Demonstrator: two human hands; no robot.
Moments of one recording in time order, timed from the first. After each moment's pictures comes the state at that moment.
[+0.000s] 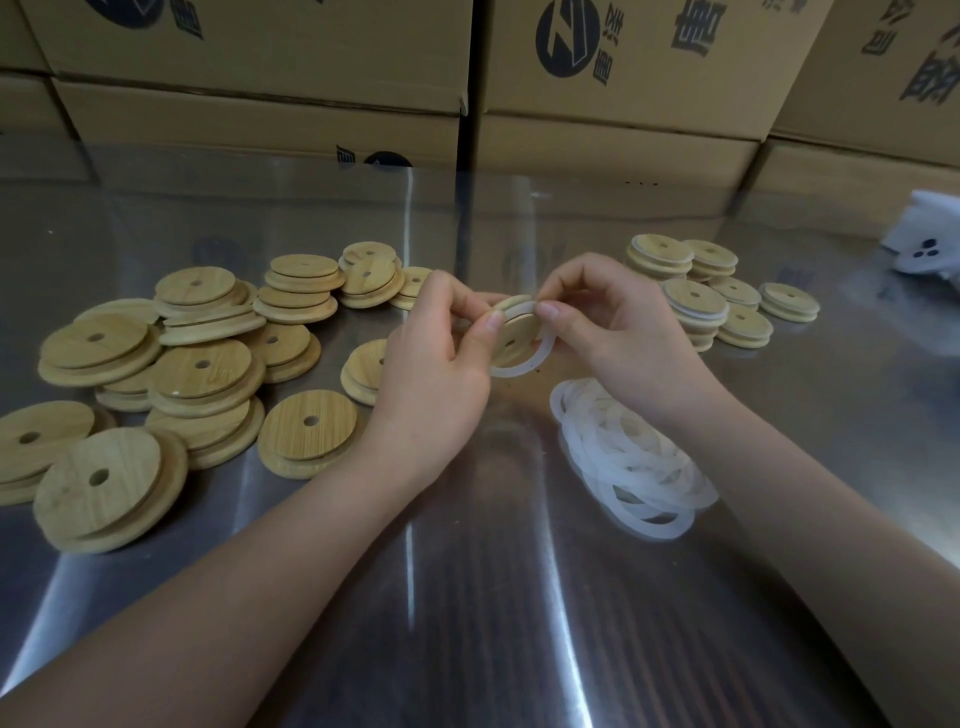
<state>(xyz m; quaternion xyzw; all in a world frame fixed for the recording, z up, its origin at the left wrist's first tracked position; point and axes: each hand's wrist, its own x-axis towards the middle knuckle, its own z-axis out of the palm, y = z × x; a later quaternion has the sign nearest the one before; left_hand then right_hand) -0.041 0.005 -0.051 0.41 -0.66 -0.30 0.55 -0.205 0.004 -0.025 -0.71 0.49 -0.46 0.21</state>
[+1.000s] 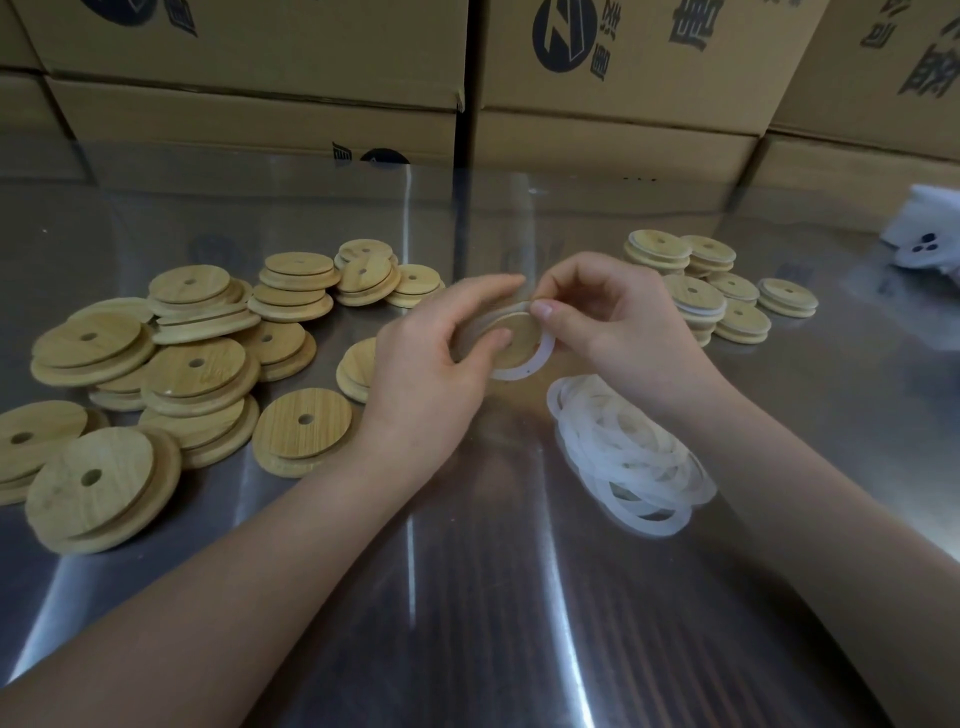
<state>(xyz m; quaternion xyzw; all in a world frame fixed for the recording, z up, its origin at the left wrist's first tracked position) -0.038 0.006 -0.053 0.37 -0.71 -0.25 0.54 -0.205 0.008 -0.019 -0.71 0.50 -0.44 0.21</state>
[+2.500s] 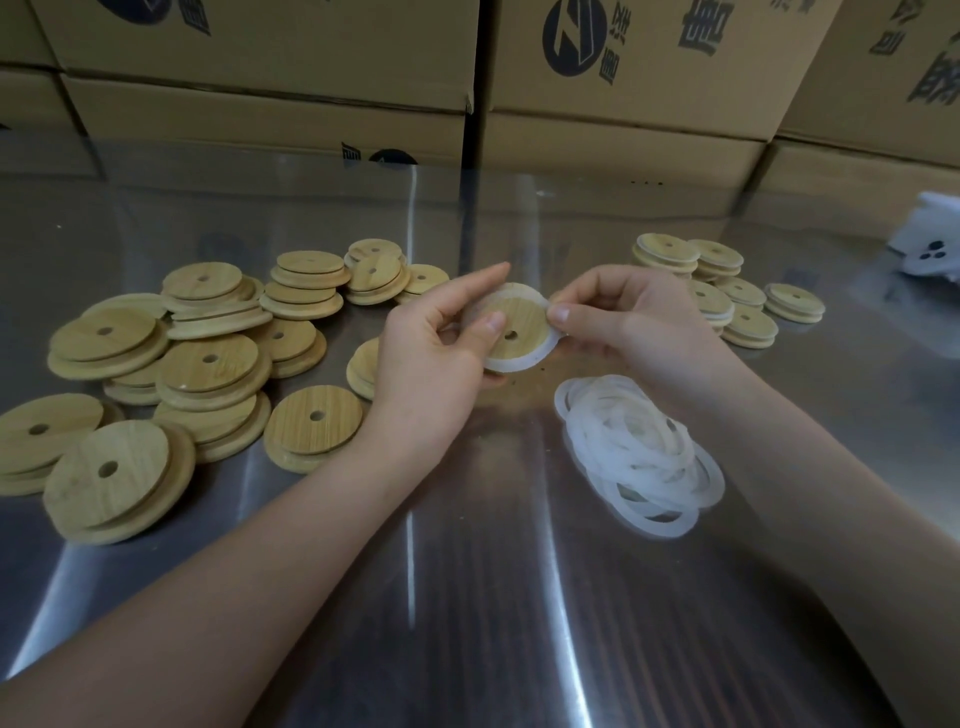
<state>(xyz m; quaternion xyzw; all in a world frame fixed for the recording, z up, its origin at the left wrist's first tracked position) -0.041 0.000 -0.052 0.37 -0.58 -0.45 0.57 -0.211 0.007 -0.015 -0.61 0.50 -0.48 0.39</state>
